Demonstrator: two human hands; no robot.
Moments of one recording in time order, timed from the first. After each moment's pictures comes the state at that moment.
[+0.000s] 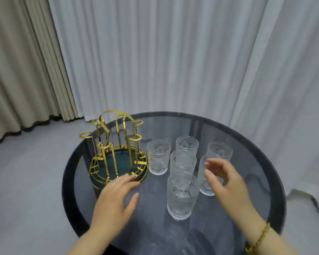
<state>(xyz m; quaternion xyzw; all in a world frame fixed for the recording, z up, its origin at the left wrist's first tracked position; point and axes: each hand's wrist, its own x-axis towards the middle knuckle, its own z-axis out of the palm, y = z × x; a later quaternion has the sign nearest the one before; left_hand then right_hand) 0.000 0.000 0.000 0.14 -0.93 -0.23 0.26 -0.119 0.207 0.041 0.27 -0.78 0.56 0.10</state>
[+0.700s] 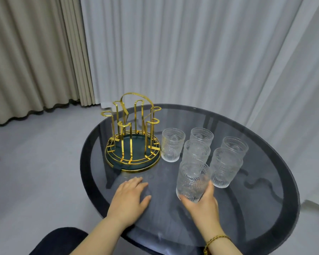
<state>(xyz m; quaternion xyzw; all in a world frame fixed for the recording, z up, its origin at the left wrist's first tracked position) 0.005 0.002 -0.064 0.20 -0.96 -0.18 0.09 -0.092 0.170 -0.061 0.14 -0.86 0.50 -0.03</state>
